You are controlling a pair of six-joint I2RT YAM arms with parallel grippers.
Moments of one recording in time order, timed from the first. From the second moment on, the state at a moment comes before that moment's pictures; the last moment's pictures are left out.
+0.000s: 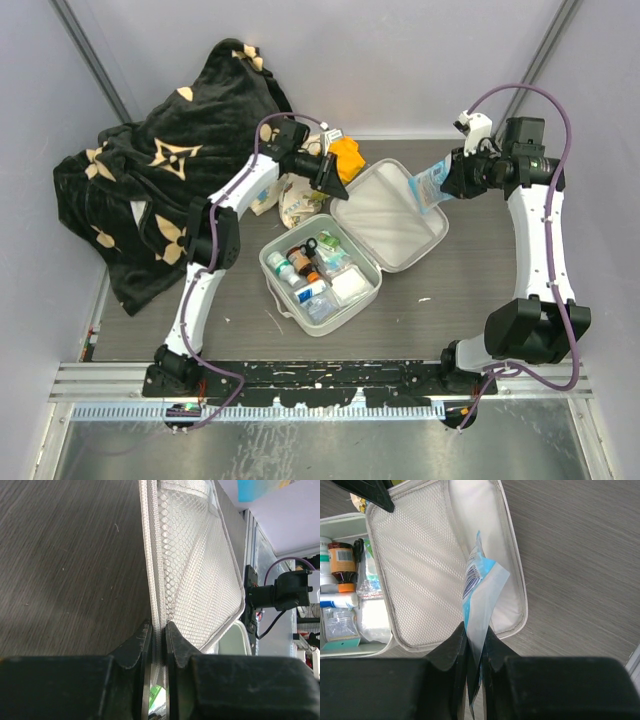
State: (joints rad) left arm -0.45 2.47 2.28 -0.61 1.06 -0.08; right arm -0.16 1.44 1.57 -0.96 -0.55 -0.39
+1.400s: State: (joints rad) left arm -0.43 2.40 2.23 -0.69 1.24 0.15; right arm -0.26 1.70 1.81 -1.34 -0.90 -0.89
